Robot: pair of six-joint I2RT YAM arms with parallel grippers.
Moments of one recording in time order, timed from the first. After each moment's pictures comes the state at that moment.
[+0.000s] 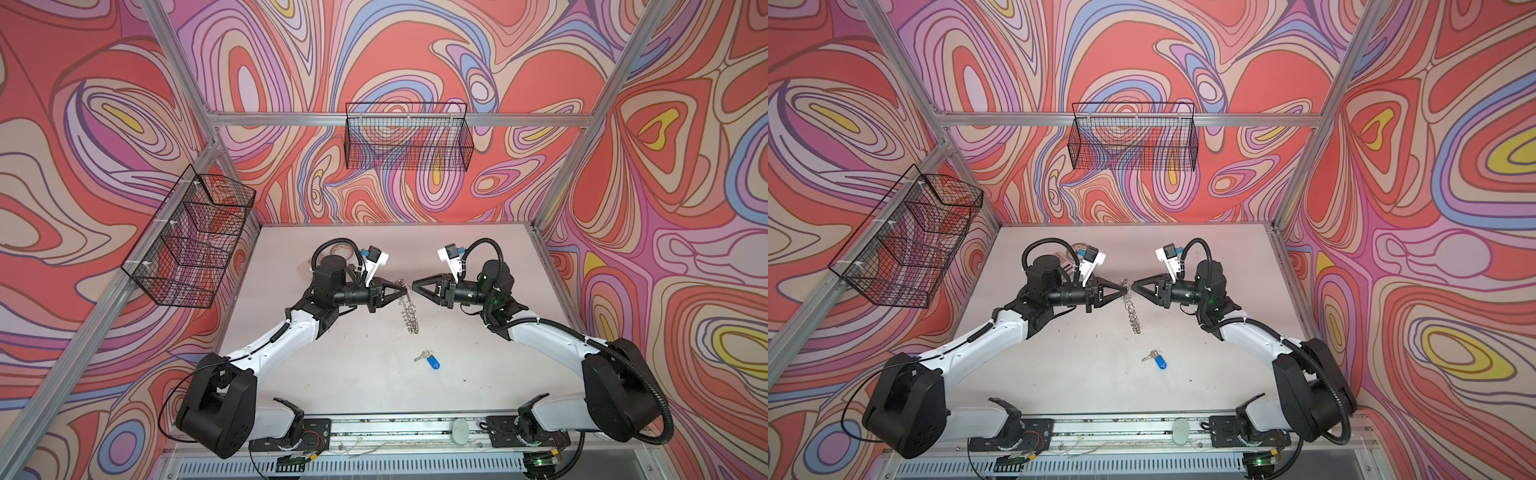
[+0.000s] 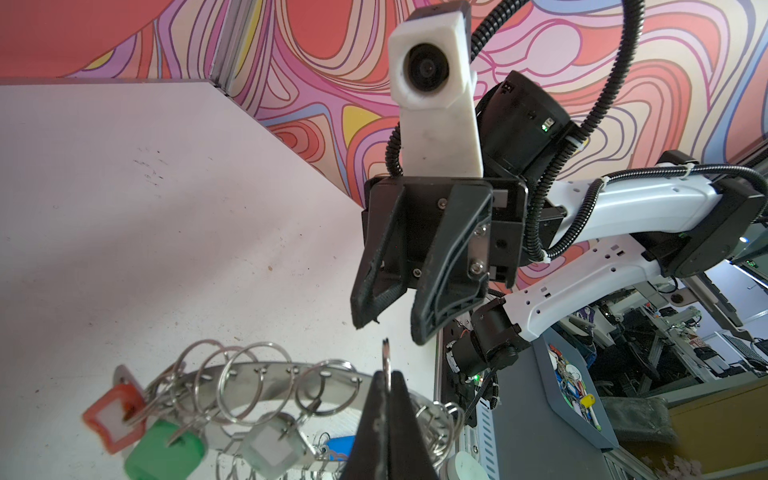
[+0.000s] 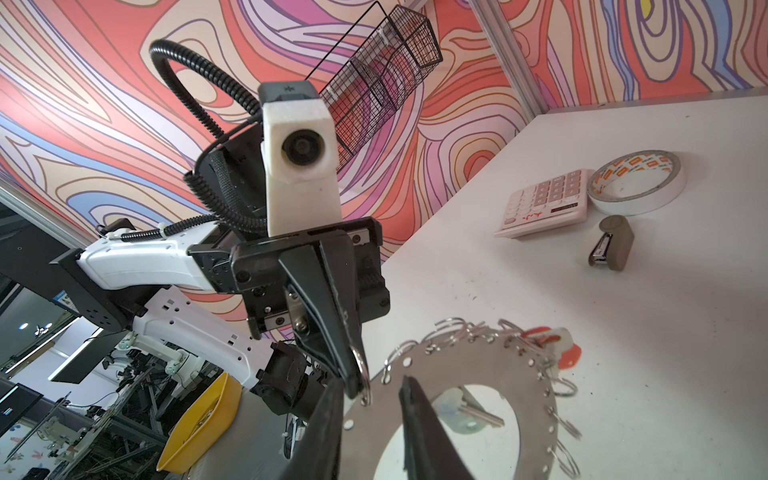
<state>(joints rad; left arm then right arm) -0.44 1.35 0.82 0.29 0.96 -0.44 0.42 1.40 0.74 0.64 -0.96 0.67</state>
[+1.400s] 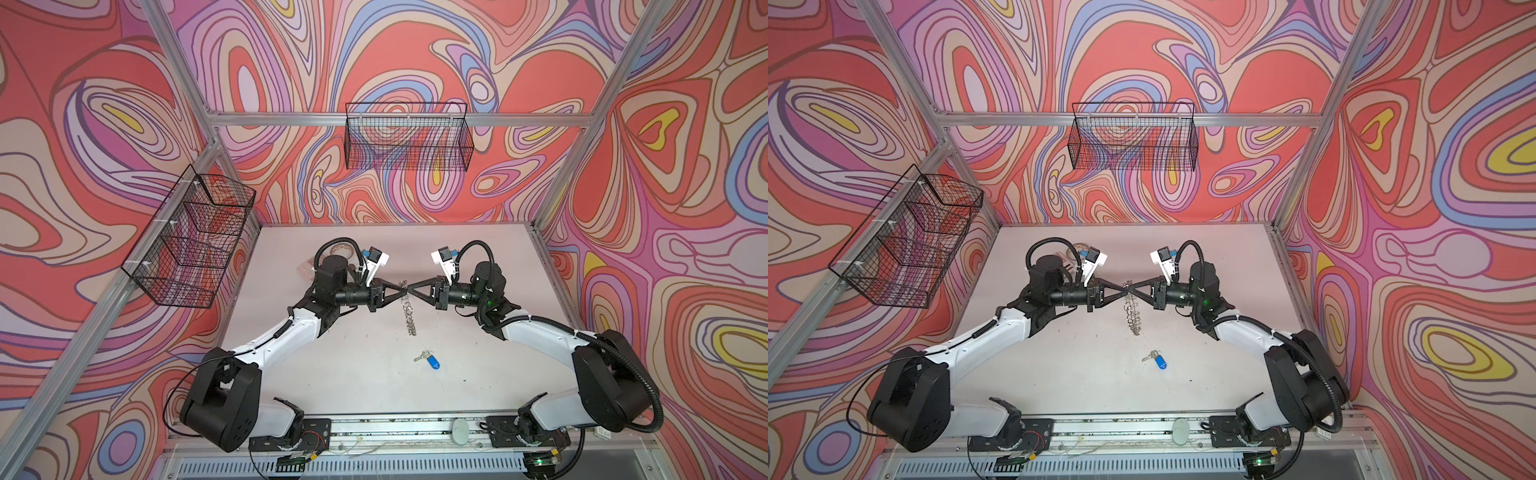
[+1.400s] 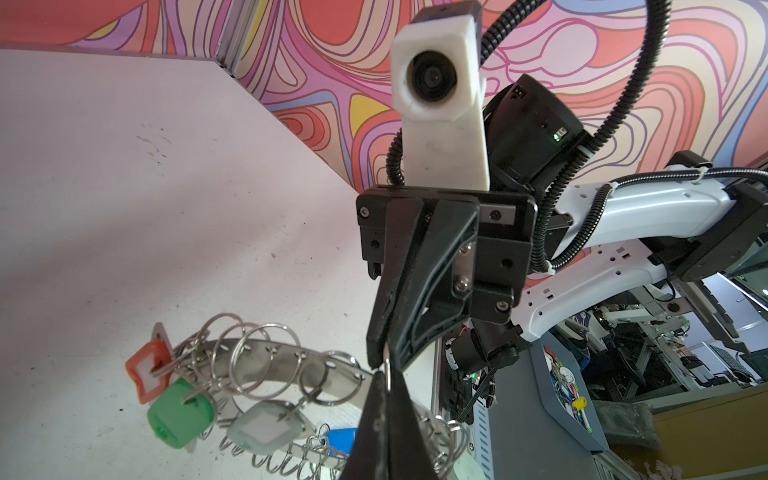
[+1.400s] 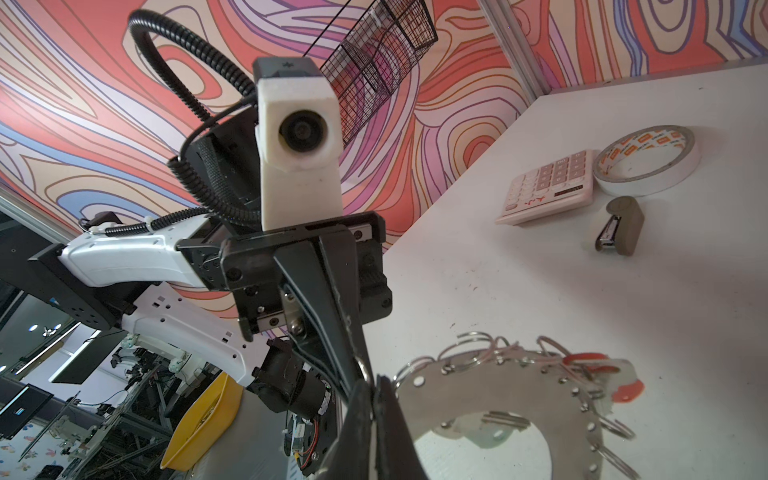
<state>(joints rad) -0.44 1.38 0.82 0.27 0.96 -0.45 0.46 1.45 0.74 0.65 -0.93 0.67</state>
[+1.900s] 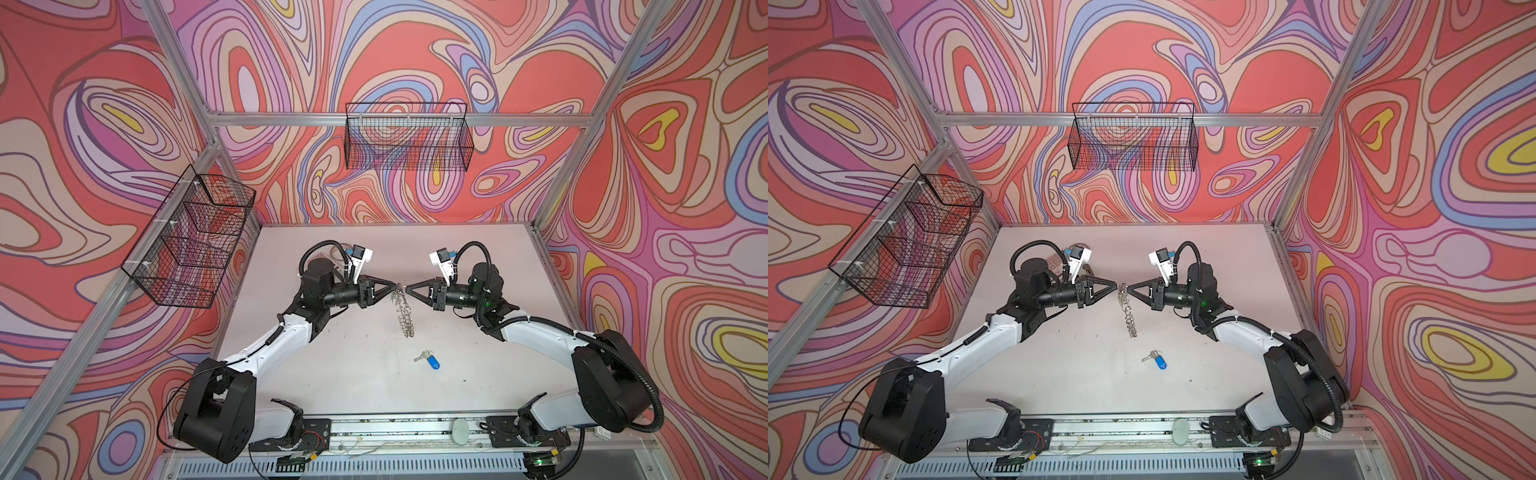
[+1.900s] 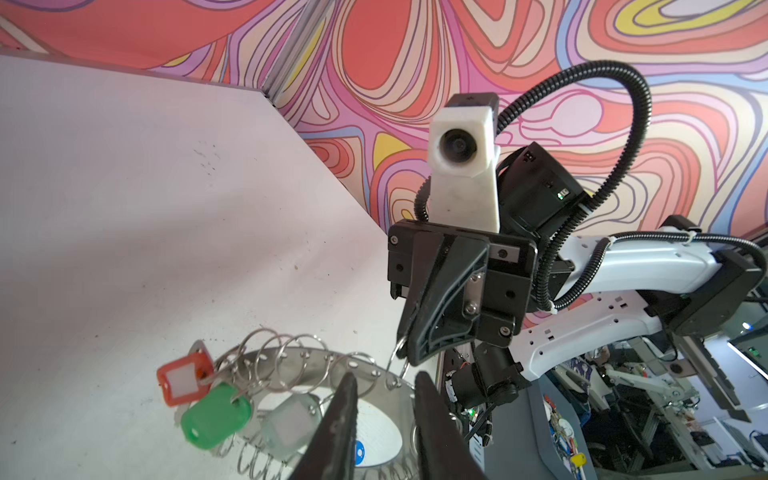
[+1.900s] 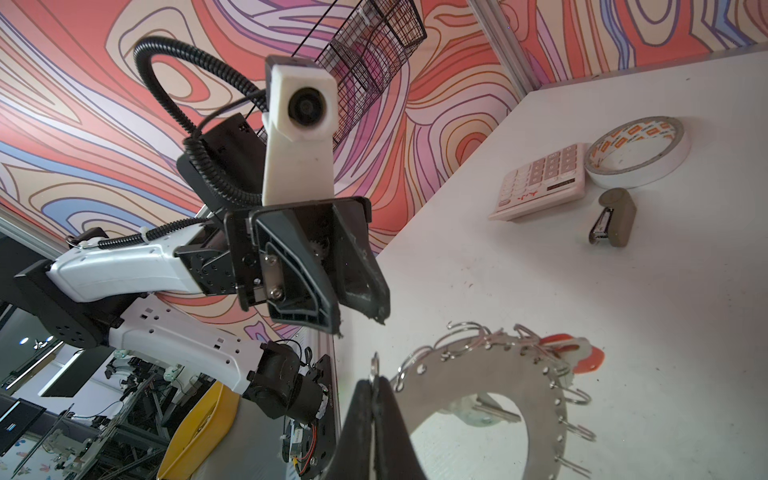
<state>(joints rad) -0.34 1.32 0.72 0.42 0.93 -0.64 0.47 1.45 0.74 0.64 -0.90 0.68</state>
